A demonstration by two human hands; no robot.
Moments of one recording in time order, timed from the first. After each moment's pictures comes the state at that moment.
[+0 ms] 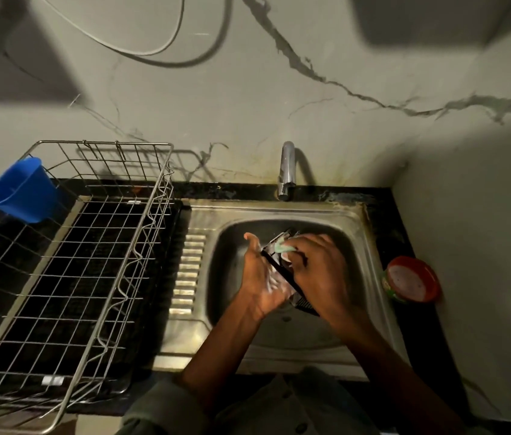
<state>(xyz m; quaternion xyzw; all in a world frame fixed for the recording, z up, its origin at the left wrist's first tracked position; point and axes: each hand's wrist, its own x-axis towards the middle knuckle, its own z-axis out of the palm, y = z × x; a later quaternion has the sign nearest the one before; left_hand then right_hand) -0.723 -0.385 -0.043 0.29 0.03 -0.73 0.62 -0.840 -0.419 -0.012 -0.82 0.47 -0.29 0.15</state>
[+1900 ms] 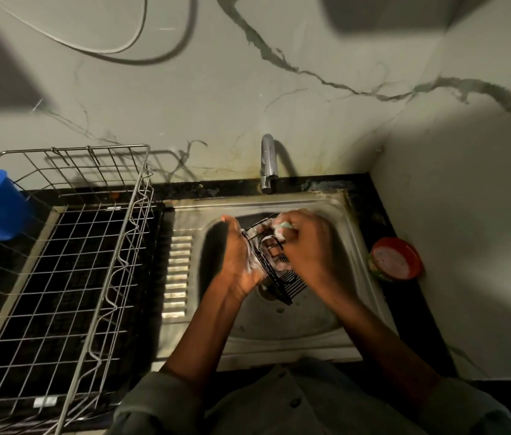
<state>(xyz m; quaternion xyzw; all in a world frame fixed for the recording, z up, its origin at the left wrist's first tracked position) -0.701 -0.402 -0.029 0.36 -0.02 -0.73 0.58 -0.823 -0.432 0.005 -0.75 0.52 -0.31 0.25</state>
